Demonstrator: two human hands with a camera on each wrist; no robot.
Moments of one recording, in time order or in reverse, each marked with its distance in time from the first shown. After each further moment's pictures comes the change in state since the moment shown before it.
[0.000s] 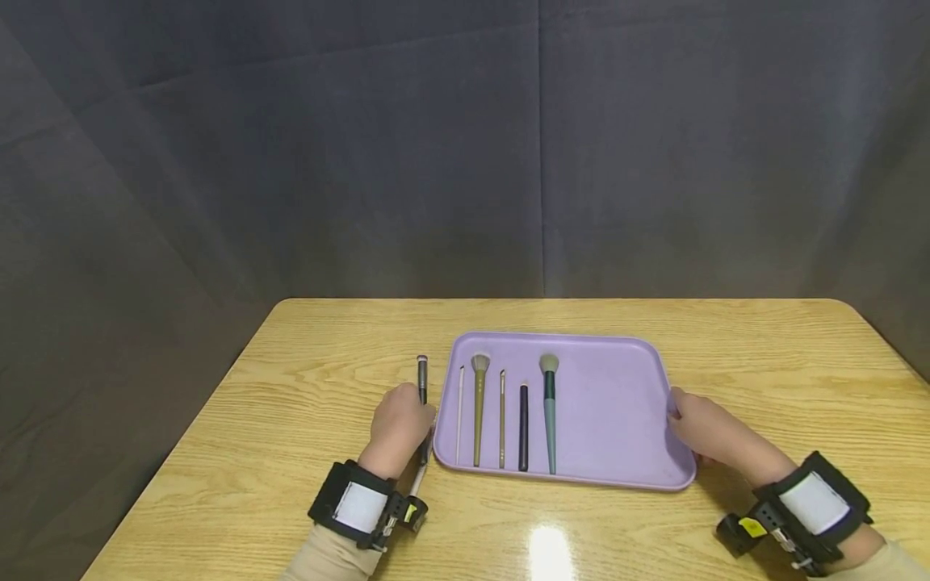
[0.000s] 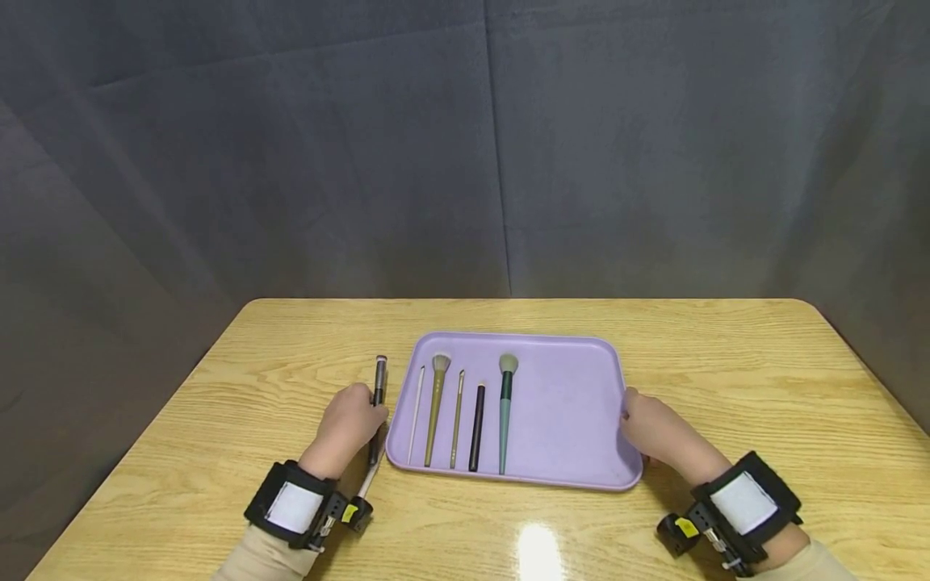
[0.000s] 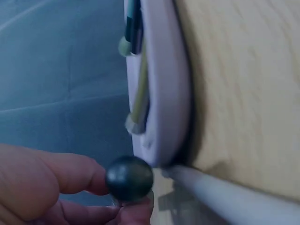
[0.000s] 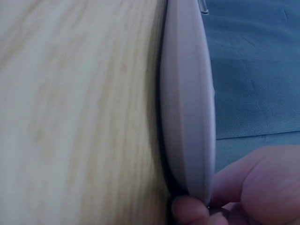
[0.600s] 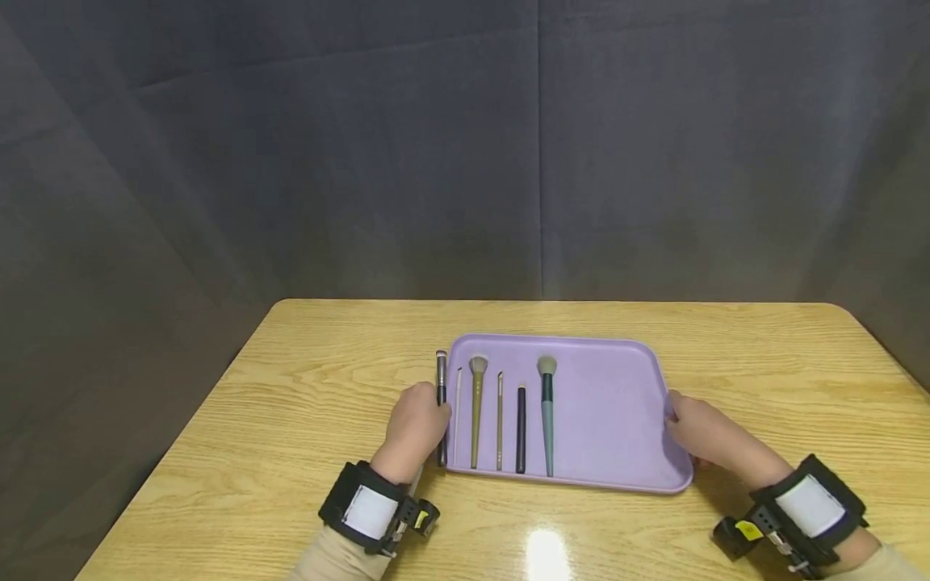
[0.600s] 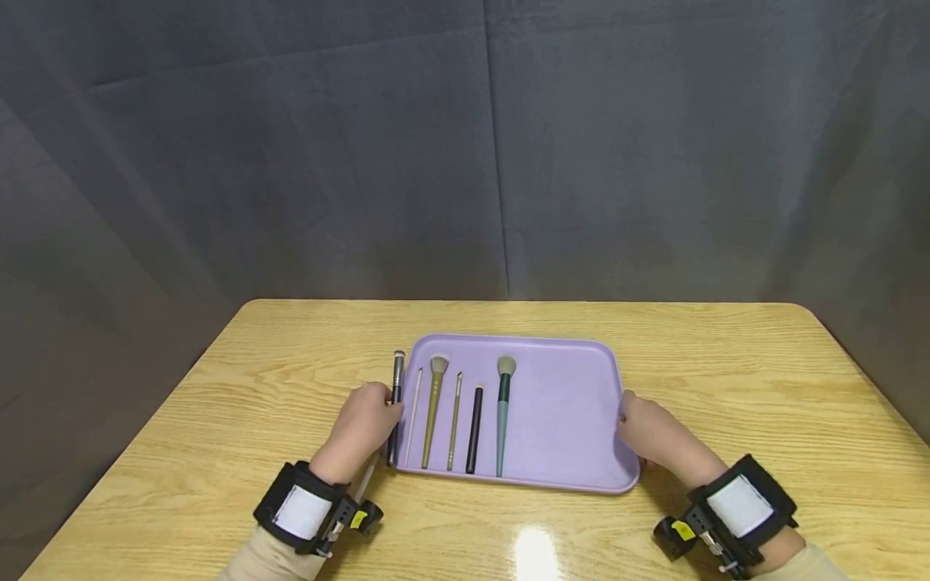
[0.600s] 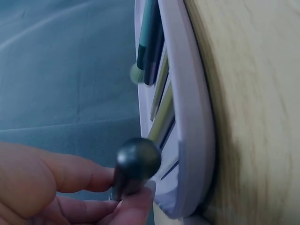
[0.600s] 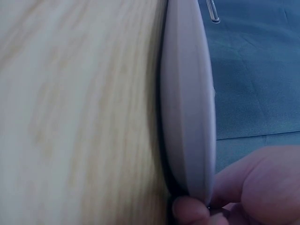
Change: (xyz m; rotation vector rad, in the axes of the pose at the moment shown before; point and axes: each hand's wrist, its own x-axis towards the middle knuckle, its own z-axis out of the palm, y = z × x) left_hand -0.007 0.020 0.004 -0.057 -0.007 0.076; right_hand 0.002 0.003 0.002 0.003 0.014 -0.004
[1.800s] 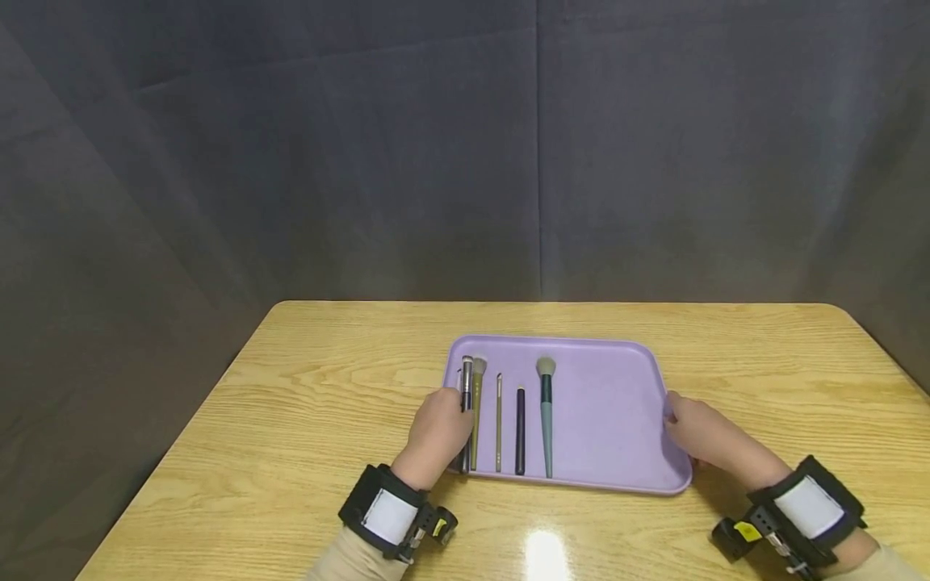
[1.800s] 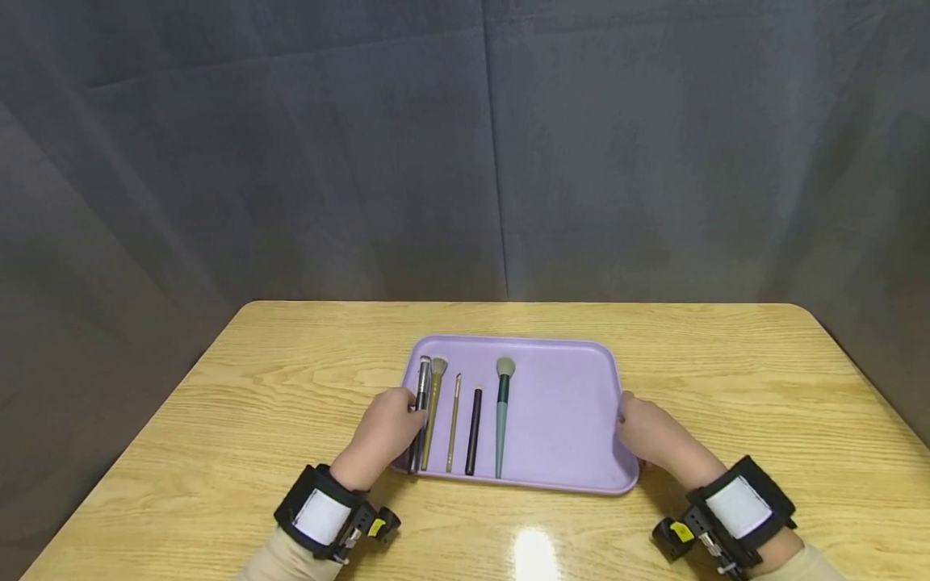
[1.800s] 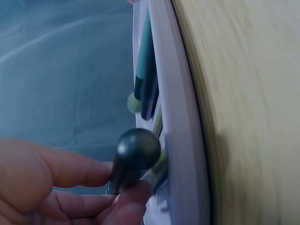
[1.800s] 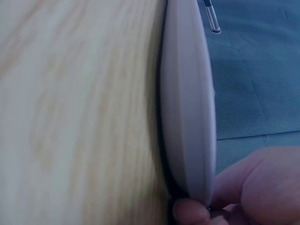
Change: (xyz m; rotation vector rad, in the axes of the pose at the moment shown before) left_hand -0.005 0.016 0.020 -0.040 -0.030 0.070; right_hand -0.001 0.000 0.000 0.003 0.004 -0.014
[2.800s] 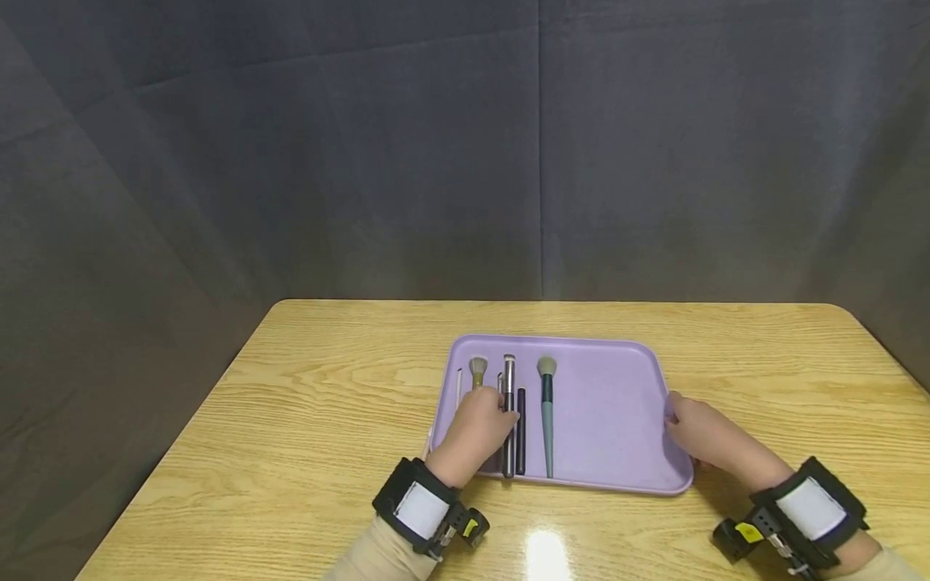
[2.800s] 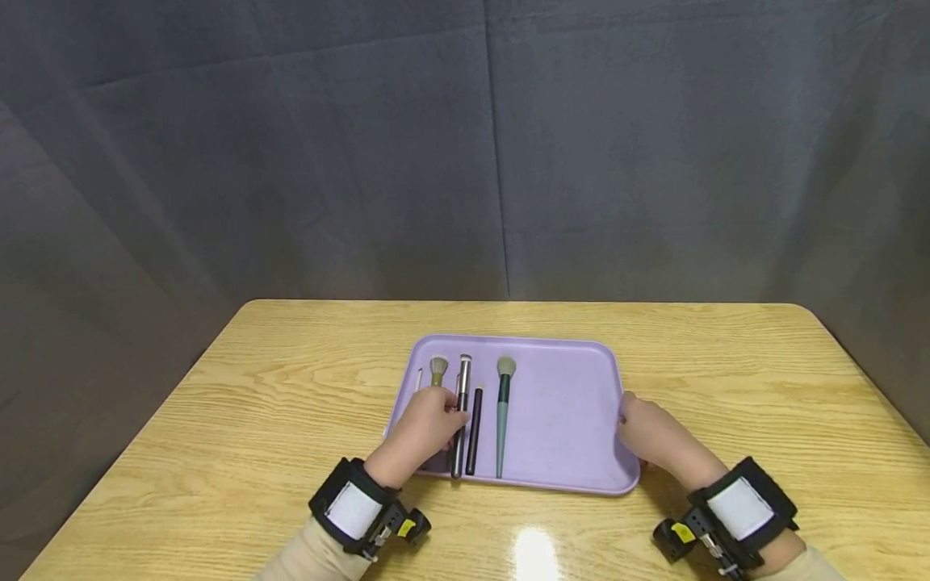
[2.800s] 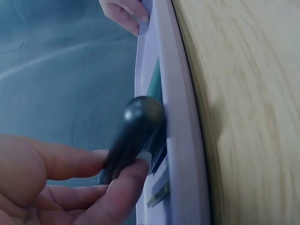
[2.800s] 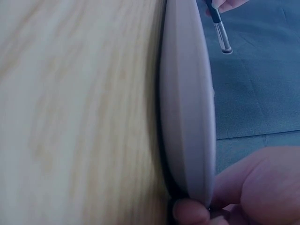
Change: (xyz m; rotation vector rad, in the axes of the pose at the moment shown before) left_hand 0.005 0.029 0.021 -0.151 -0.095 0.062; right_hand 0.001 -0.002 -0.001 -0.013 -0.008 0.018
